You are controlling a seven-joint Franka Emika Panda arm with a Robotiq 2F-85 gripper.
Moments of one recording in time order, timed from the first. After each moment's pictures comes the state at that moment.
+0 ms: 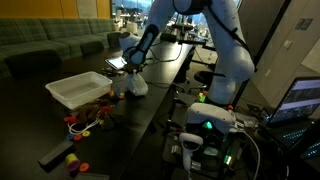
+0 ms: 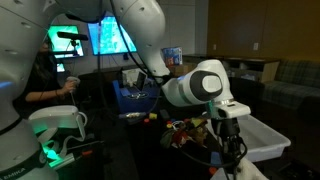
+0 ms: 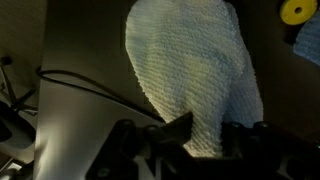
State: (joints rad) arm 0.08 0.61 -0.38 -1.96 -0.48 2.58 1.20
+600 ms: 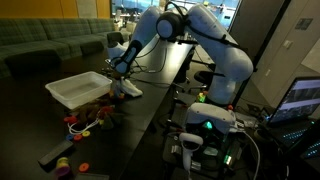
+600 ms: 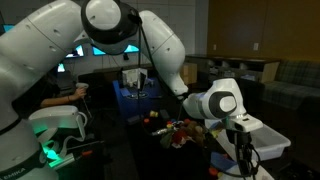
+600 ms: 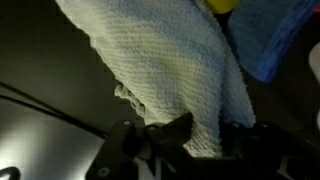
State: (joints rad) arm 0.04 0.95 -0.31 -1.55 -0.31 2.56 1.10
